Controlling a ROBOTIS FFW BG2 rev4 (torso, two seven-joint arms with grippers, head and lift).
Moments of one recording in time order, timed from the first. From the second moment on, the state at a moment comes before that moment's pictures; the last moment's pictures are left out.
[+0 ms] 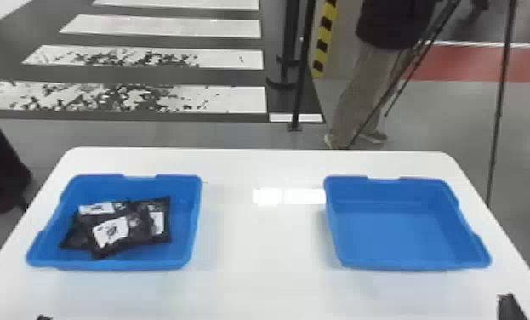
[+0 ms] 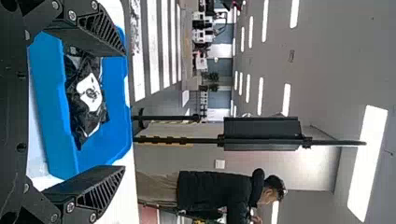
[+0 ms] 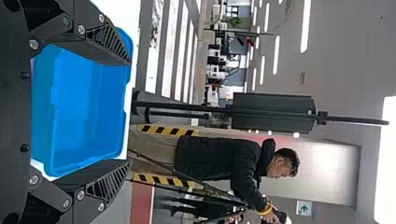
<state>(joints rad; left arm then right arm) 0.89 0.03 0.40 -1.94 0.37 -0.49 -0.62 0.99 0.00 -0.40 -2.11 -0.27 -0.42 0.37</state>
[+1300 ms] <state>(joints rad) 0.90 0.02 0.40 -1.97 0.37 -0.45 -0.62 0.99 0.00 -0.40 -2.11 -0.27 -0.39 0.37</state>
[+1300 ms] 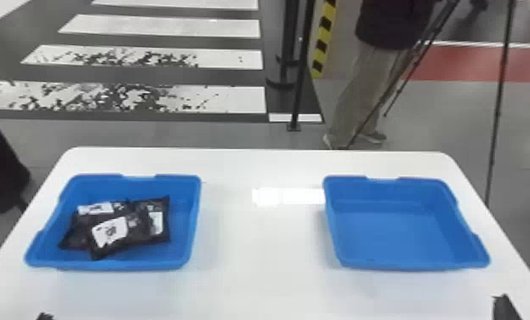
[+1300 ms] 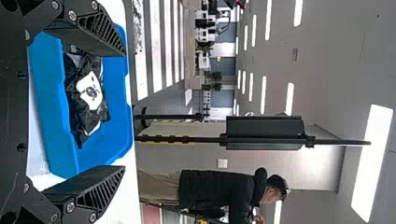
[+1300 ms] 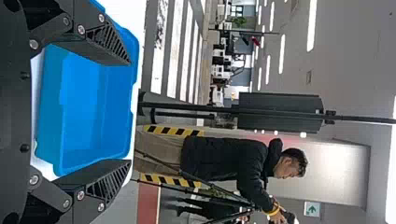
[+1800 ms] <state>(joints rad) 0.90 0.03 0.40 -1.97 0.38 -0.44 -0.62 0.99 0.00 -0.40 -2.11 -0.27 -0.39 0.37</state>
